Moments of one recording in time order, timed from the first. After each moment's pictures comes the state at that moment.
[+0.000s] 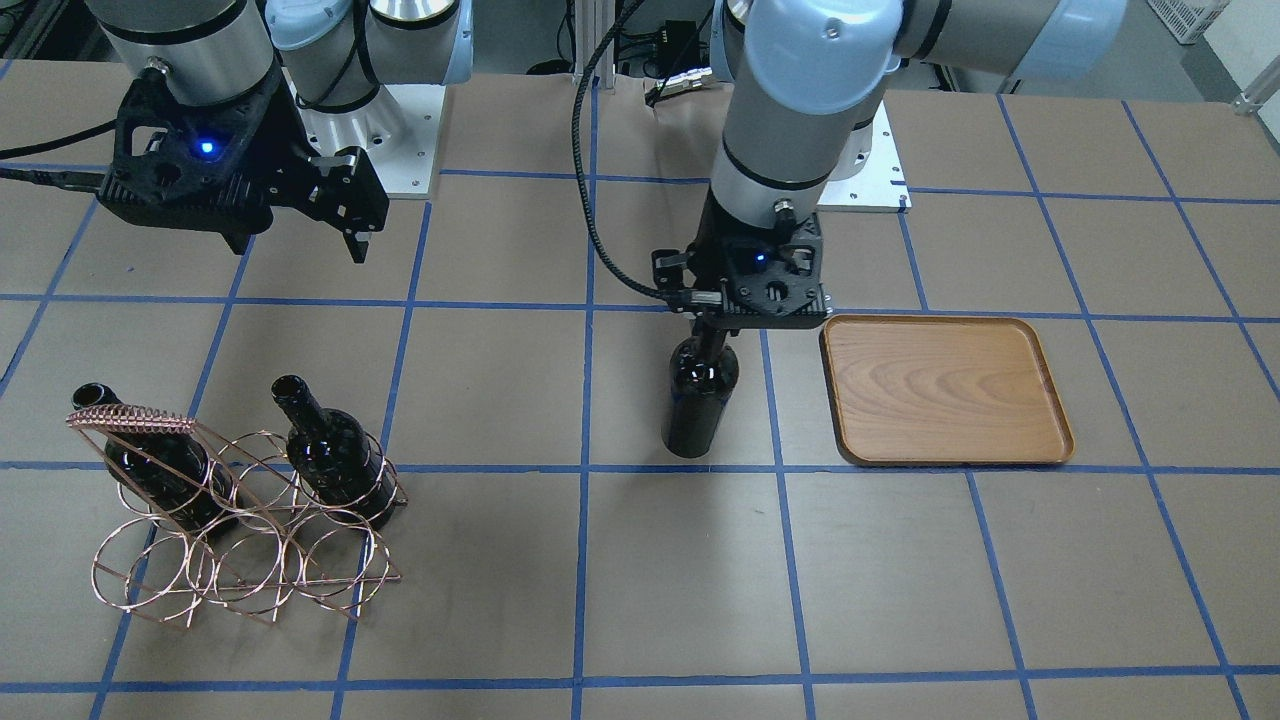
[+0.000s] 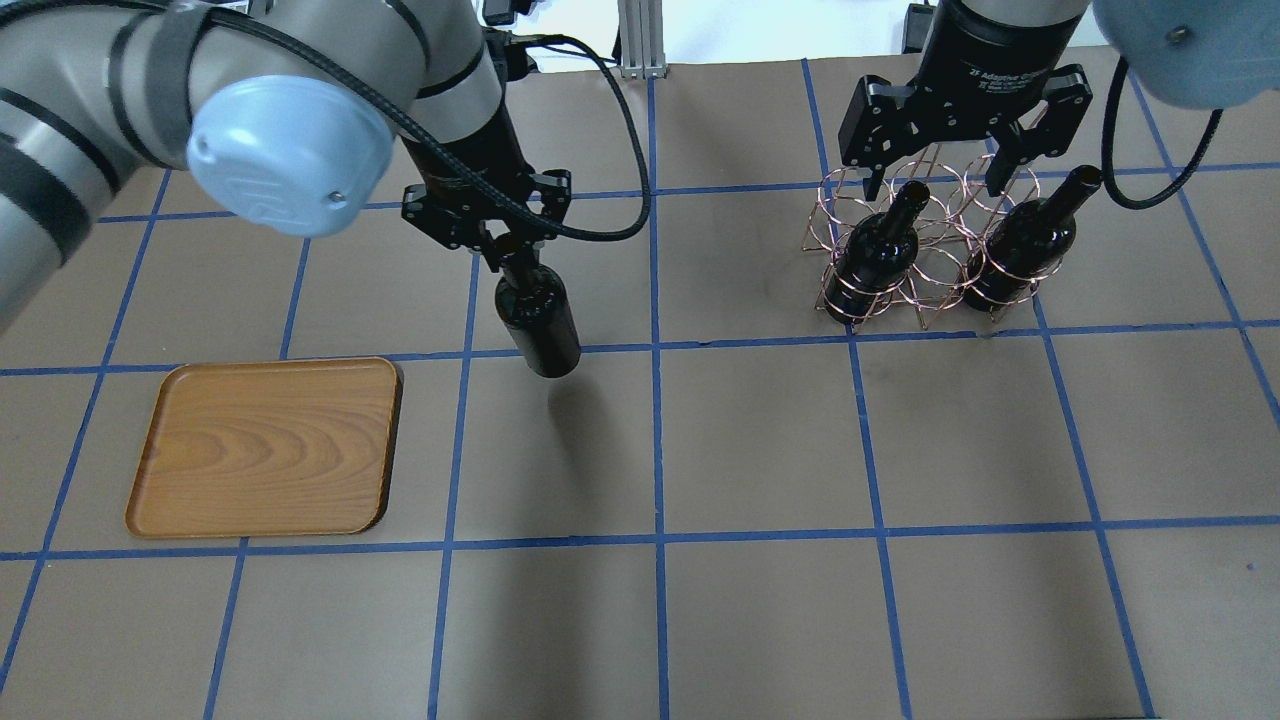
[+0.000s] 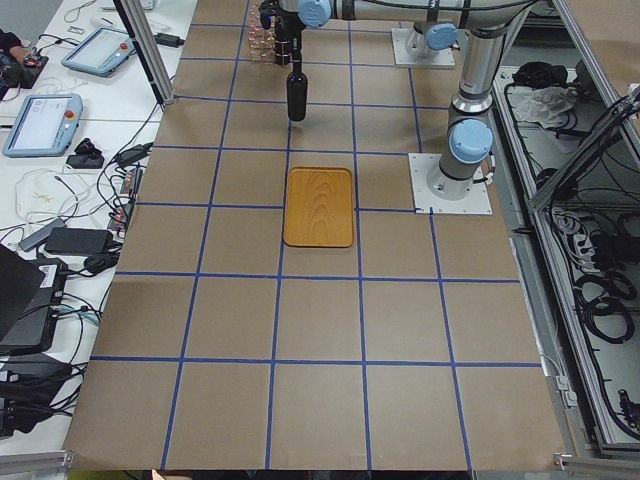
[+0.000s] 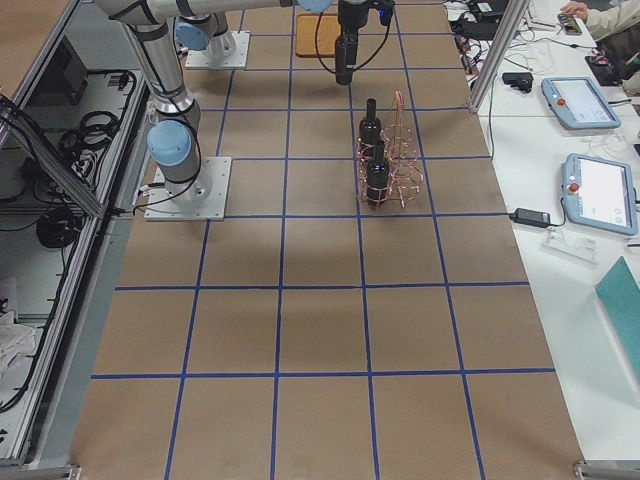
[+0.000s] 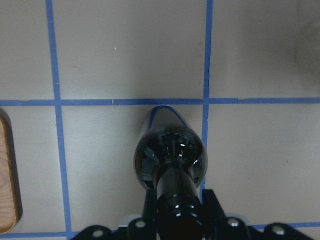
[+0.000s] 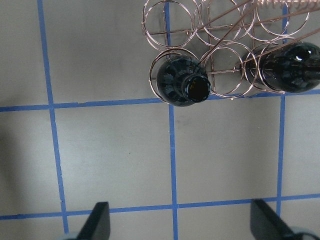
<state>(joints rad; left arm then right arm) -1.74 -1.71 -1.52 -1.50 1.55 -0.21 1.62 -1.52 1.44 -1.49 -1.61 0.09</state>
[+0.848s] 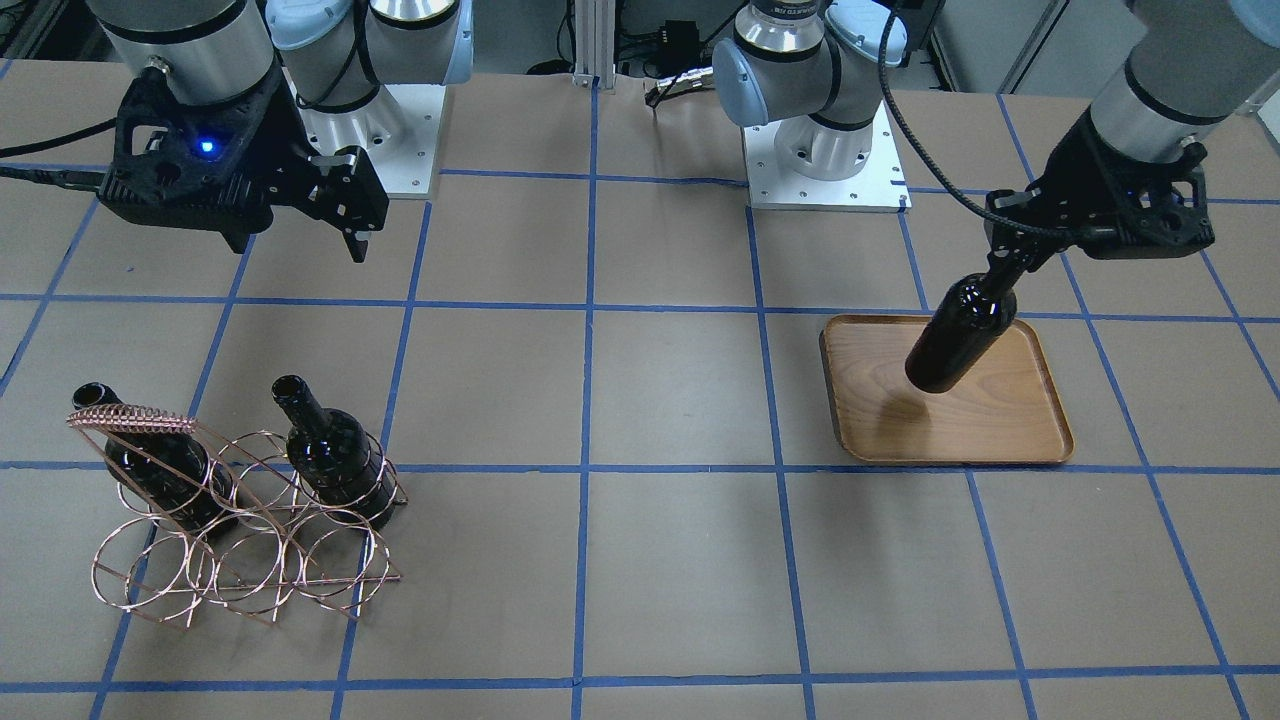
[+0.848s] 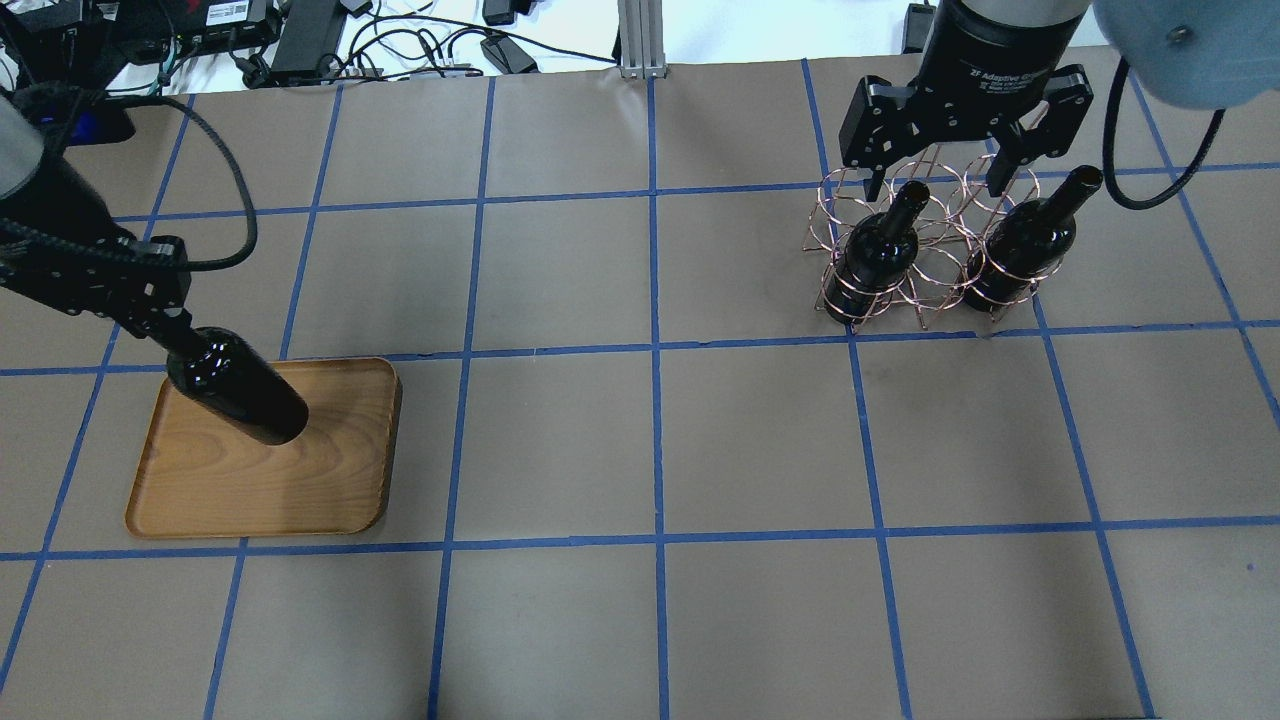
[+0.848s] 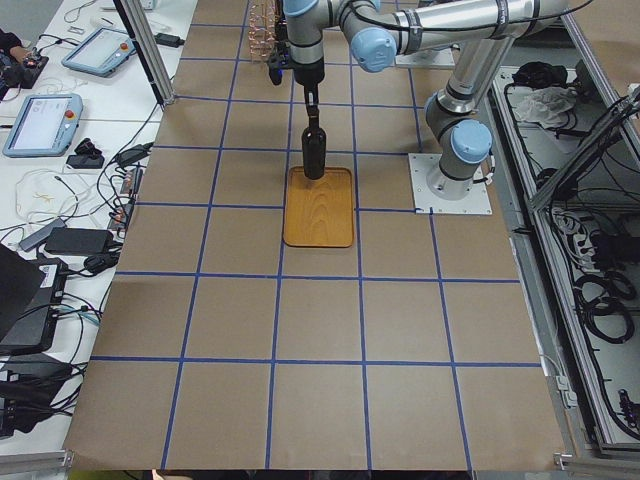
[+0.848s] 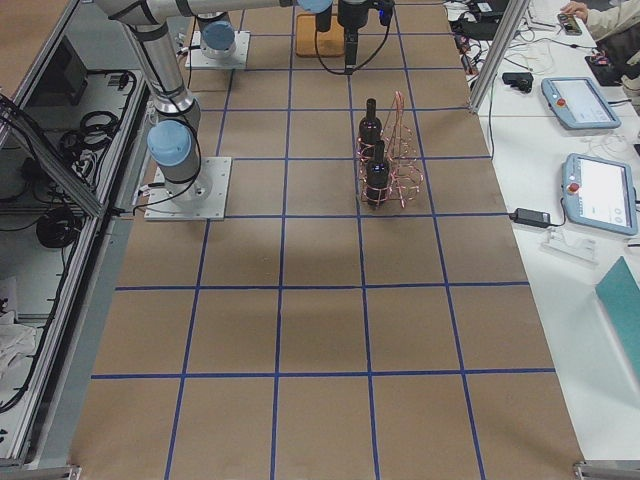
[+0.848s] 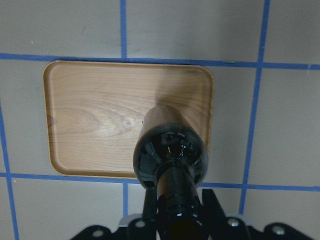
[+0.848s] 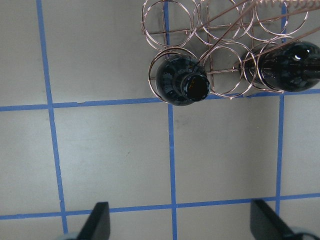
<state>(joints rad) -1.19 -1.48 -1.74 -1.56 1.62 0.33 1.62 -1.52 1.44 -1.49 -1.61 0.09</state>
